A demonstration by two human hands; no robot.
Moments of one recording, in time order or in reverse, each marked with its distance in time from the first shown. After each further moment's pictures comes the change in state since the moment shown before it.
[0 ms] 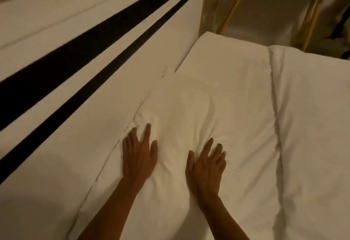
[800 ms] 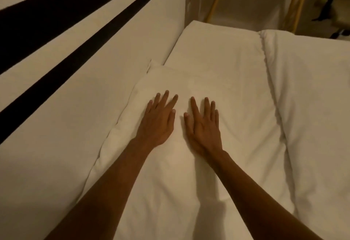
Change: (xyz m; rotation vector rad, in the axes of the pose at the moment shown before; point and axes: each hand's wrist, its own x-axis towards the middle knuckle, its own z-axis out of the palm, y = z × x) left_hand 0.109 0.062 0.021 -0.163 -0.127 0.444; right_hand 0.114 -0.017 -0.011 0.107 -0.031 -0.289
